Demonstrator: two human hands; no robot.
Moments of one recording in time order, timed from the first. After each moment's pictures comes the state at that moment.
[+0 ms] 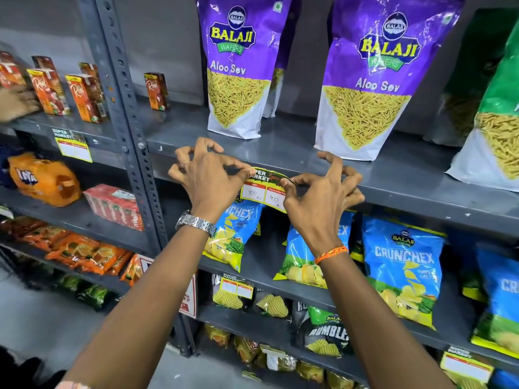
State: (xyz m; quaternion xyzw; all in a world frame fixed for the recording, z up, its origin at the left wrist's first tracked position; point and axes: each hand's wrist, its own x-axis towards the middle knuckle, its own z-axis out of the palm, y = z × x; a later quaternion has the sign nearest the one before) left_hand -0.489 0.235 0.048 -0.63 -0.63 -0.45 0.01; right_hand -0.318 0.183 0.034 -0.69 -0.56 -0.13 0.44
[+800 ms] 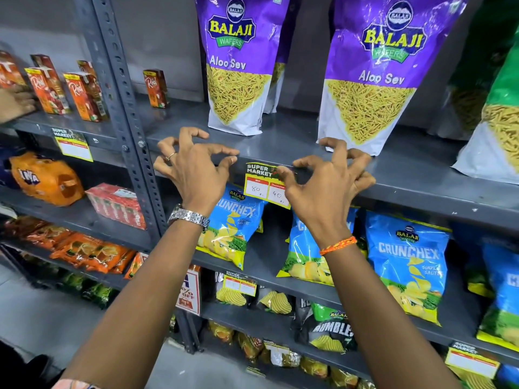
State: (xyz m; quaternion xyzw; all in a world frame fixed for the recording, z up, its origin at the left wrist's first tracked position) left_hand -0.502 0.242 0.051 -0.60 -0.65 -0.46 0.06; right_hand -0.317 0.188 0.048 -0.69 -0.55 -0.20 0.42
